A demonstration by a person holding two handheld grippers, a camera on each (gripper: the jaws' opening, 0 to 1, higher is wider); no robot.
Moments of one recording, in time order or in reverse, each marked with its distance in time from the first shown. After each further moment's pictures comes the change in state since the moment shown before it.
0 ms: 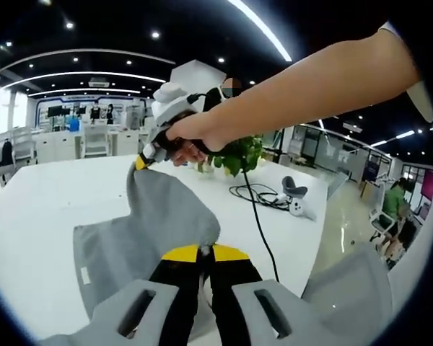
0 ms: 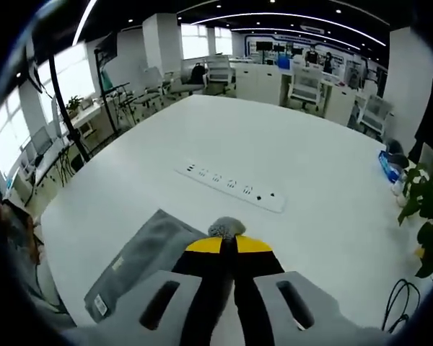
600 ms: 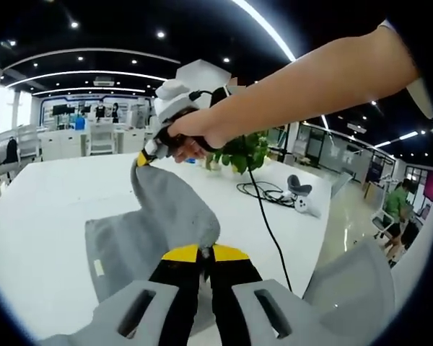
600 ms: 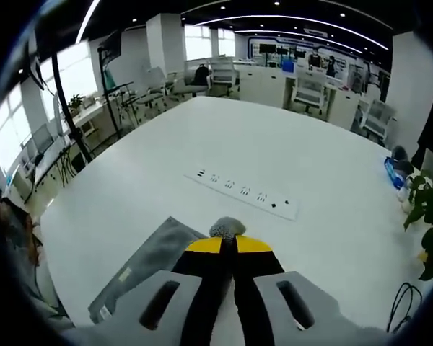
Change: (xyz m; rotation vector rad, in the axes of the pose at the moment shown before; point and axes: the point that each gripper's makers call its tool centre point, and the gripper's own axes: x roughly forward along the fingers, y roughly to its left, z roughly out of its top) left arm -0.021 0.020 -0.010 -0.013 0.006 0.025; right arm 0.020 0.025 0.015 -0.019 -0.012 0.004
